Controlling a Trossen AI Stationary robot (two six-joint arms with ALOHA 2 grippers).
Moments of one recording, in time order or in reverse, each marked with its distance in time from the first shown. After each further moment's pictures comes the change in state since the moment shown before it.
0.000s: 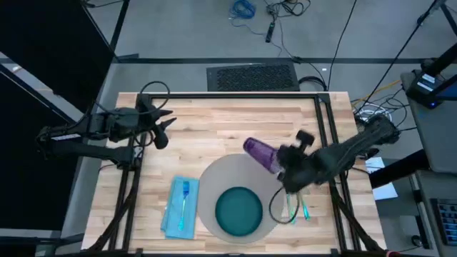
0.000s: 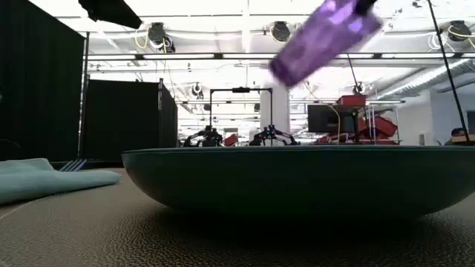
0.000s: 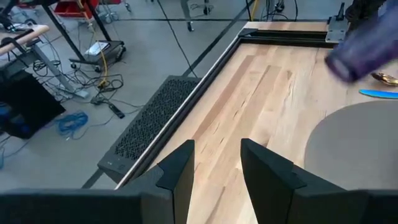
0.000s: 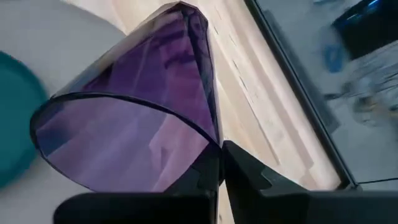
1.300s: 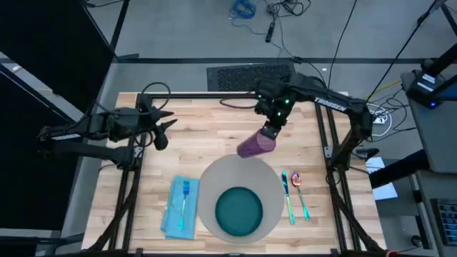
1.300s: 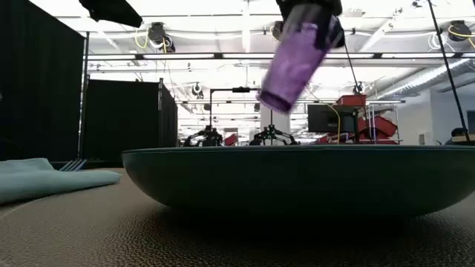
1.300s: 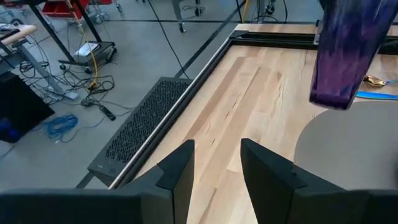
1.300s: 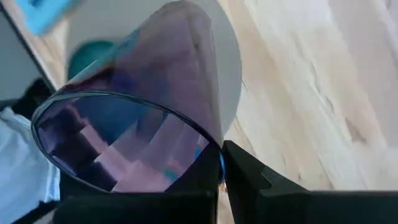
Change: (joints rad) left arm 0.000 0.005 0.000 0.008 0.033 -0.001; right arm -0.764 0.285 0.179 -0.033 -0.967 -0.562
